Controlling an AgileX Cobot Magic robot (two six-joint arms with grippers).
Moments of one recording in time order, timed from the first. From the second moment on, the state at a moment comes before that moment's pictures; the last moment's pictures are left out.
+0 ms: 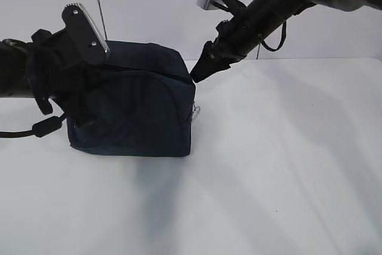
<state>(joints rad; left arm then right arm) -0.44 1.61 -0.86 -1.31 -0.08 2.00 0.19 2.32 -2.08 0.70 1.22 -0.96</state>
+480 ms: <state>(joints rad) -0.43 1.61 -0.86 -1.48 -0.05 2.01 0.19 2.31 -2.09 0.41 1.22 -1.09</state>
